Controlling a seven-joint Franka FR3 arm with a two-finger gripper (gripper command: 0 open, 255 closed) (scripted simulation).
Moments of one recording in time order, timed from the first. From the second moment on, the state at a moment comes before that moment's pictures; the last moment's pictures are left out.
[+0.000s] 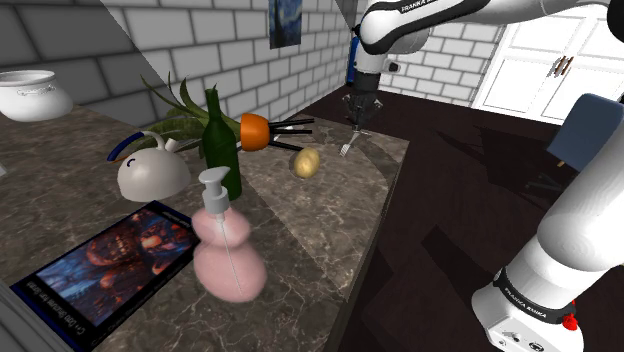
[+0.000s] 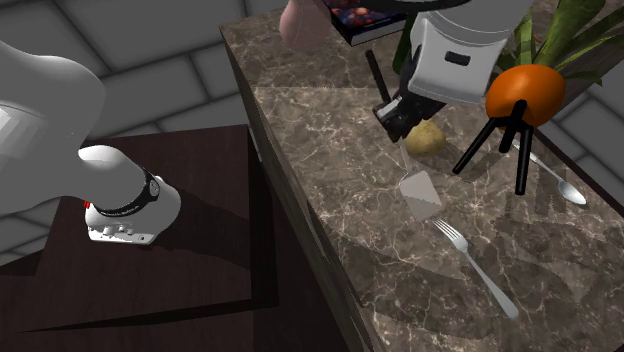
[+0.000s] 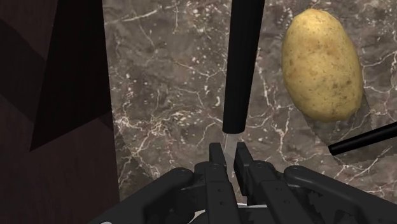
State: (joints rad) arm -0.27 0.04 0.15 -1.93 0.06 1.95 1.12
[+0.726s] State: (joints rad) arm -0.27 0.02 0.15 -1.82 0.06 1.81 1.13
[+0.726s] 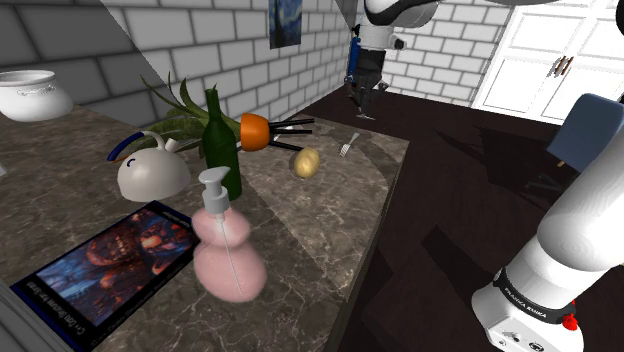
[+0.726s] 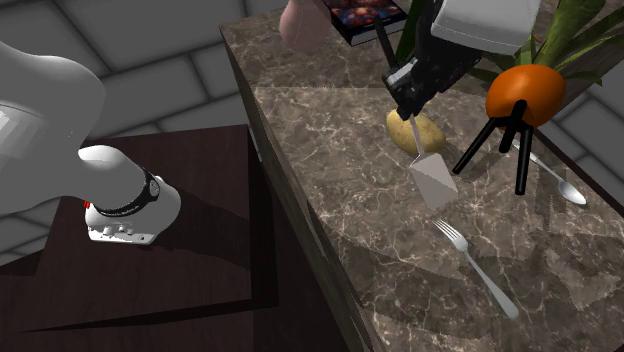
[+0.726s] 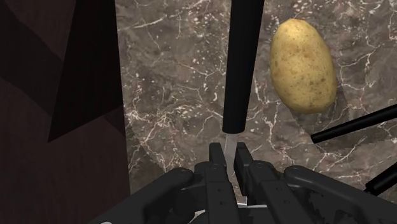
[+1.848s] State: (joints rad) arm -0.27 0.04 0.15 -1.56 0.05 1.57 1.15
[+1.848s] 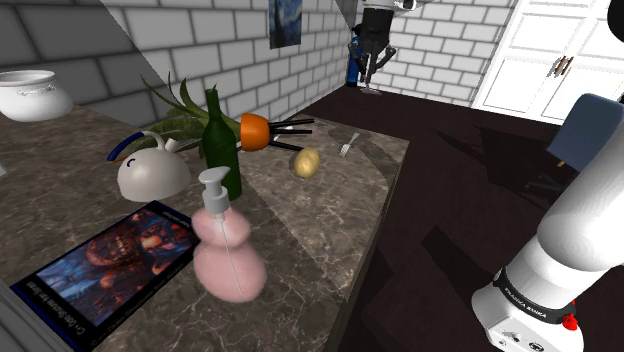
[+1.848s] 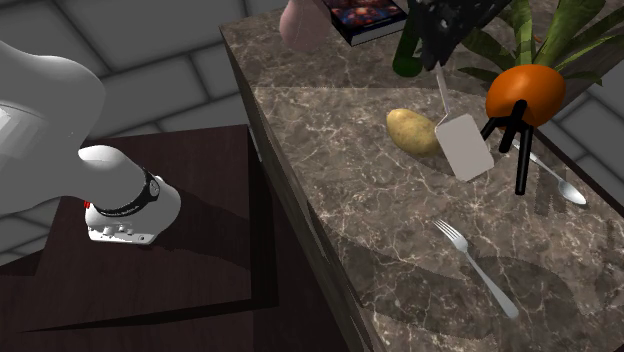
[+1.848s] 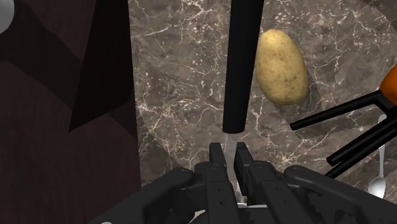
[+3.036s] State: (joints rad) arm -0.16 -0.17 0.27 -1.74 0.11 1.56 1.37
